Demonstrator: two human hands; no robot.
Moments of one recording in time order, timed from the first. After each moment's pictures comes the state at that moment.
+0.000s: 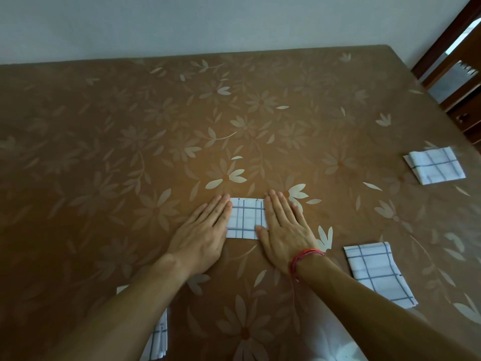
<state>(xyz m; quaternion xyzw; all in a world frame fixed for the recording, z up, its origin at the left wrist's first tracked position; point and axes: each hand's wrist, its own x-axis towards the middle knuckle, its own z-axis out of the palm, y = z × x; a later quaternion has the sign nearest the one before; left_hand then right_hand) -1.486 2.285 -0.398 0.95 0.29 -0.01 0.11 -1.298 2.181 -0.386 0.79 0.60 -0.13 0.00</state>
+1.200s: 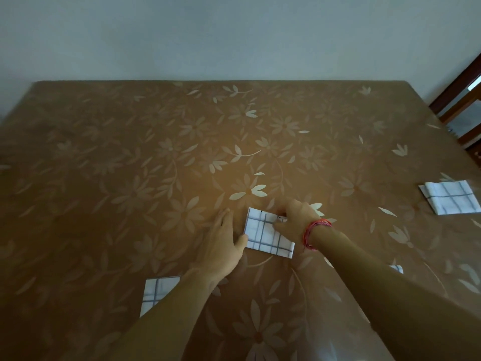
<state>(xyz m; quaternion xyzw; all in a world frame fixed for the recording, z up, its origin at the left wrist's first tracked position) -1.480 2.261 -0.349 0.78 0.53 0.10 0.34 -1.289 2.241 -0.316 0.78 0.54 -0.31 -0.05</state>
